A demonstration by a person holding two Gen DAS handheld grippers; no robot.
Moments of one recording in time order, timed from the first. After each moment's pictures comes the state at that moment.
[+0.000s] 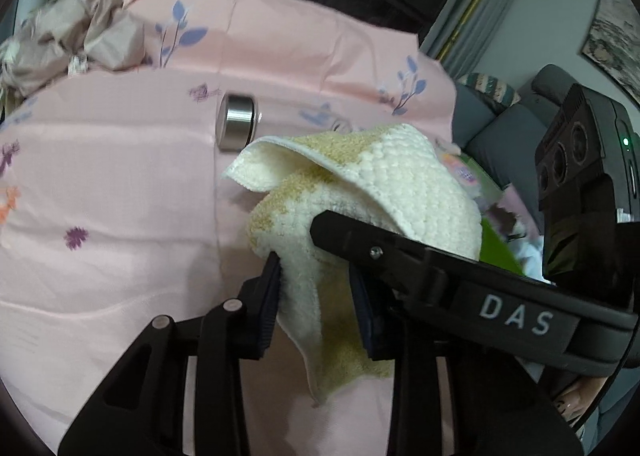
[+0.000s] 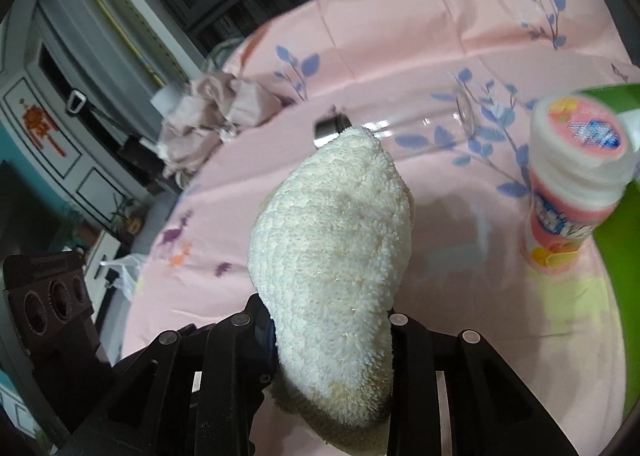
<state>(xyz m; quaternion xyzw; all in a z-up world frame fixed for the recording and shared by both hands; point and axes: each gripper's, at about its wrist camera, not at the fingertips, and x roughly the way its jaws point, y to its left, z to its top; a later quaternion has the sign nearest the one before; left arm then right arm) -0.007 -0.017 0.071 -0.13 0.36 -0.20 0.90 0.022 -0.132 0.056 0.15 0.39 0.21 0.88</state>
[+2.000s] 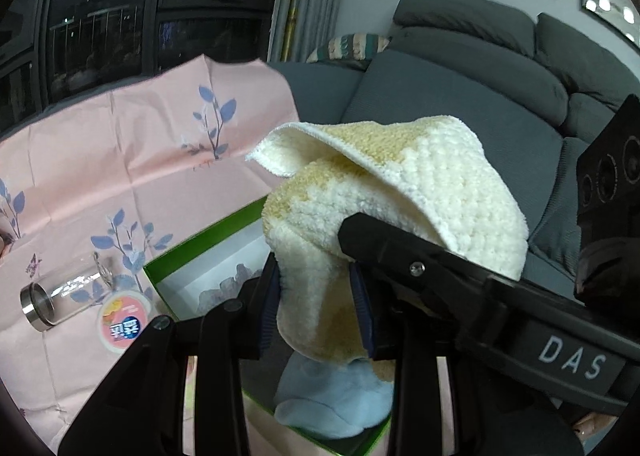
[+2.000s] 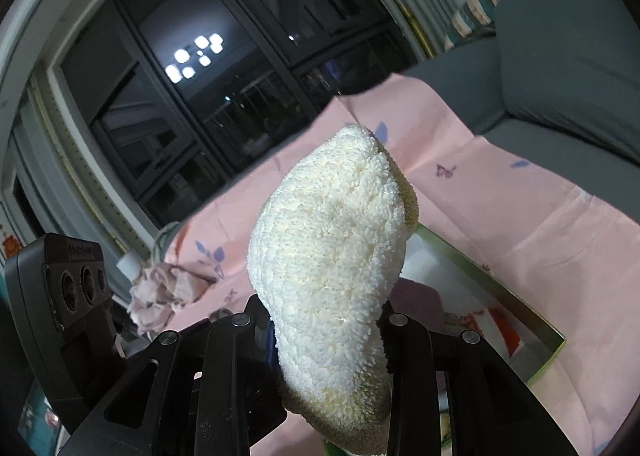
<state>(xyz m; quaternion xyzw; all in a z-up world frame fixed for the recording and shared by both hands) 0.002 -0.293 0.164 0.04 0.30 -0.36 0.88 -0.061 -0.384 0.139 0.27 0.20 0.05 0.94</state>
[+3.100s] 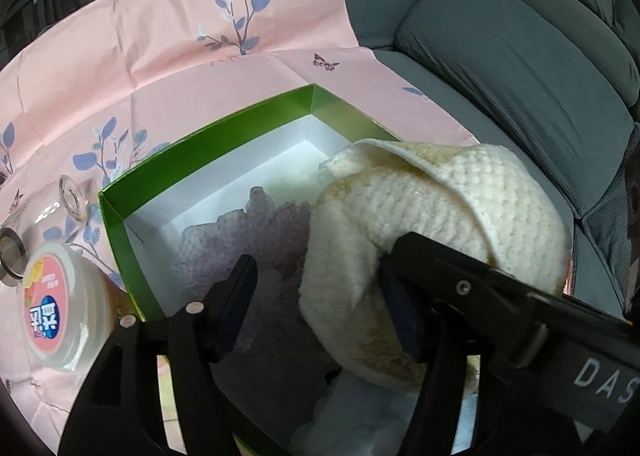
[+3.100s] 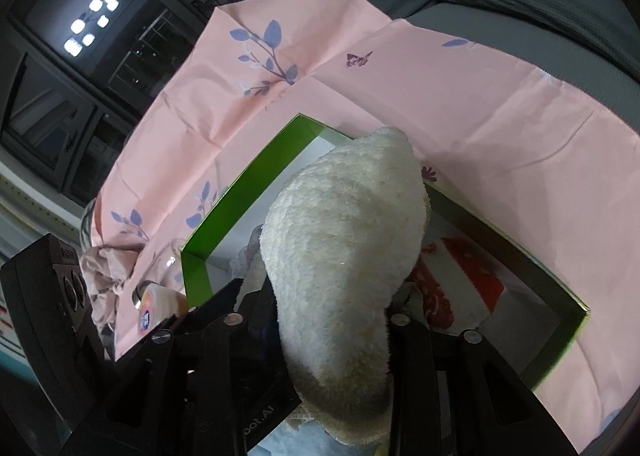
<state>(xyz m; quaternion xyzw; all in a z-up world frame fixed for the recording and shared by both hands) 0.068 -0.321 0.085 0.07 0.44 -0.28 0.85 -0.001 -0.426 0.070 0.33 0.38 -0.04 0.86</state>
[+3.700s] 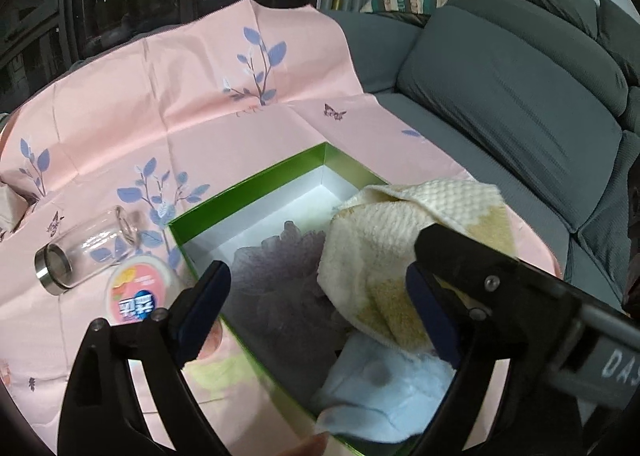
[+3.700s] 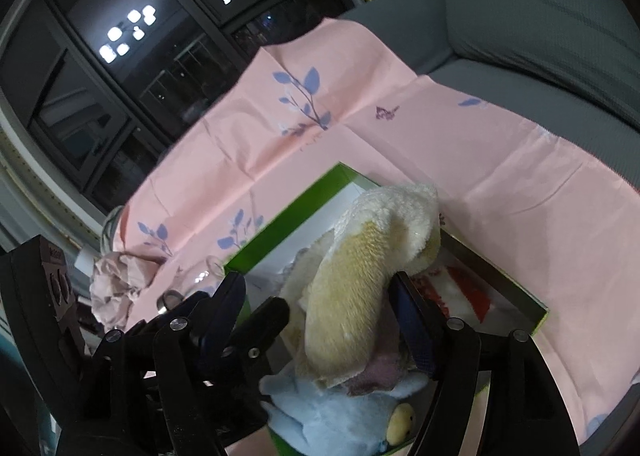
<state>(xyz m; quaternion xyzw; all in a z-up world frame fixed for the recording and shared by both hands) 0.037 -0.291 0.140 0.06 0.38 -0.27 0.88 -0.036 -0.415 0.114 0.30 0.30 -0.02 0.91</state>
